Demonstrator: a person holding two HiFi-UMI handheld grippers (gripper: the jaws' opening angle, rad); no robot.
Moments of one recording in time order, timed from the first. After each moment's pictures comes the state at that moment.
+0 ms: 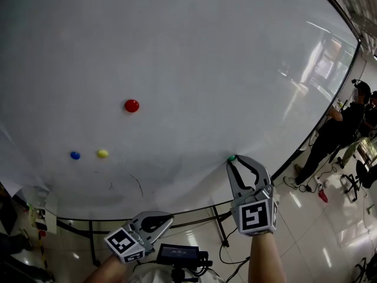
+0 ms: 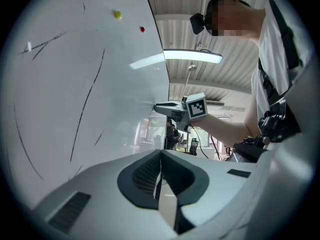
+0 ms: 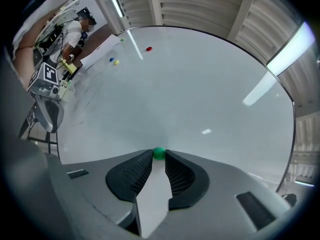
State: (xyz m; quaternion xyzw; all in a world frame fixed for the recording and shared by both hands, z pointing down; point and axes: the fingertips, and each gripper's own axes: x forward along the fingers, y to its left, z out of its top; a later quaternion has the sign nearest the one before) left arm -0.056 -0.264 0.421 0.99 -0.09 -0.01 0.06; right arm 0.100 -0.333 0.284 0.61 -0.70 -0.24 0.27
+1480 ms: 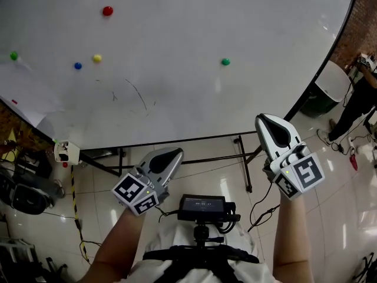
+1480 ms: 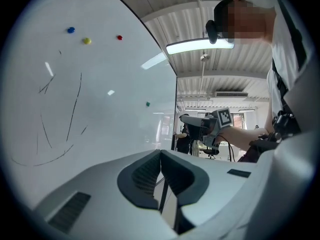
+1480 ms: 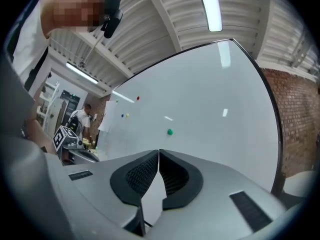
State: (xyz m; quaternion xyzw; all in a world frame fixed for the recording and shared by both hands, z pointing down) left arm -0.022 -0.169 0.418 0.97 -0.23 0.01 0.07; right arm 0.160 -0.183 0.323 0.52 -0.85 -0.07 -0.01
